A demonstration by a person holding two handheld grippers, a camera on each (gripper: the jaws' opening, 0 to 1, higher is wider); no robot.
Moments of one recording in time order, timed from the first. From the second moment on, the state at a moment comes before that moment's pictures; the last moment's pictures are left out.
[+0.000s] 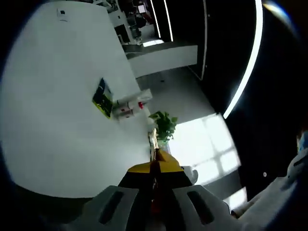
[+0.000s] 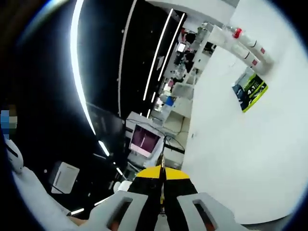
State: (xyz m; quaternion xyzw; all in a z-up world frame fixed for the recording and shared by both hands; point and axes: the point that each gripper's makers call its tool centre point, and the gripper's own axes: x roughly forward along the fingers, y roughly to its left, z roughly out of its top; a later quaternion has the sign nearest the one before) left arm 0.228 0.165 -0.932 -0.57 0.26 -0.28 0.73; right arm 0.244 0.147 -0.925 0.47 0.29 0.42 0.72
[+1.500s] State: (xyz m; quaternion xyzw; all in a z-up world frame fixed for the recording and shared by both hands) left arm 0.195 0.166 -0.938 -0.56 0.27 -0.31 0.72; right arm 0.222 0.155 -0.926 0.44 0.34 0.47 0.69
